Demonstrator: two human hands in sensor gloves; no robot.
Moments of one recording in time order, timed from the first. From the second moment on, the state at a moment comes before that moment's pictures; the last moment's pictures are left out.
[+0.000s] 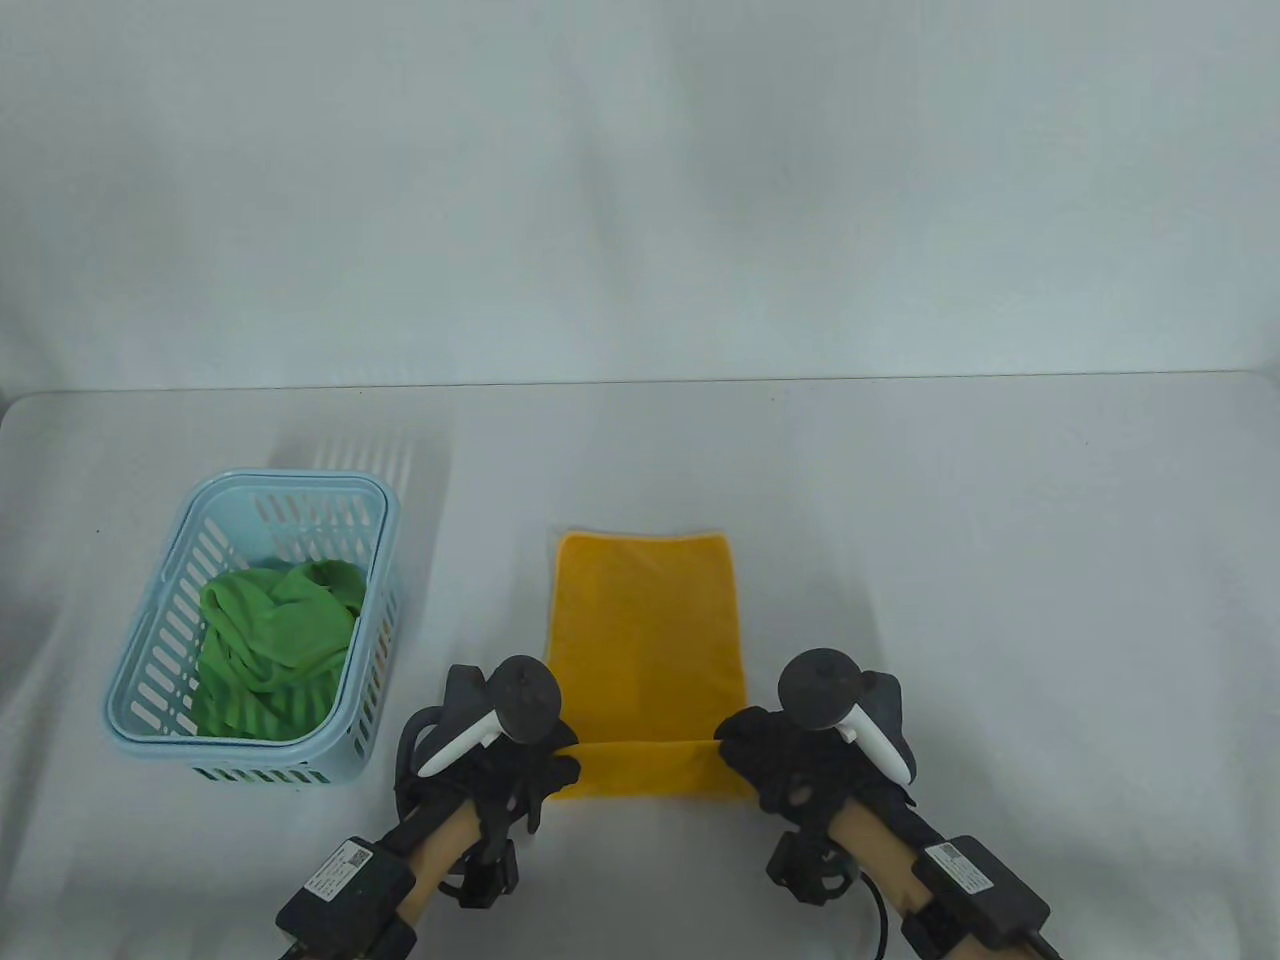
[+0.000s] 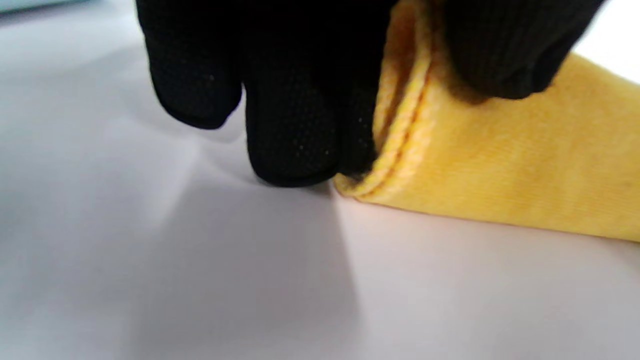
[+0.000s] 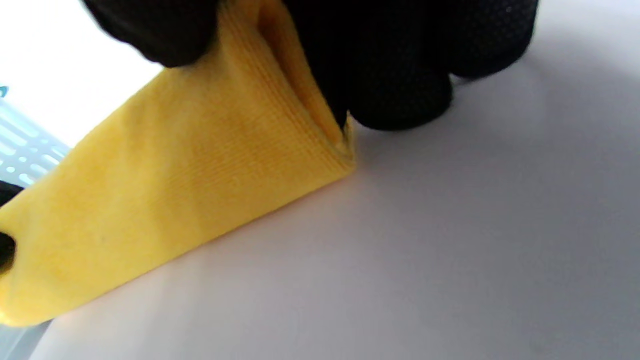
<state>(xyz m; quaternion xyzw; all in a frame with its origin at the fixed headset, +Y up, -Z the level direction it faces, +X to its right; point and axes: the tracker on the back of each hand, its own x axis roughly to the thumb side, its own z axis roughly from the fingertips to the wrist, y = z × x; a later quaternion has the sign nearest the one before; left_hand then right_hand) -0.158 -0.742 -0.323 -0.22 -0.08 0.11 0.97 0.138 -0.758 -0.322 0.02 0.21 0.93 0.31</state>
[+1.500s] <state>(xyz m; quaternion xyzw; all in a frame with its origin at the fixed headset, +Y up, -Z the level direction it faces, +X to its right) -0.118 -0.734 -0.299 -0.12 -0.19 -0.05 0.97 0.088 -0.739 -0.294 0.09 0.10 0.99 0.09</state>
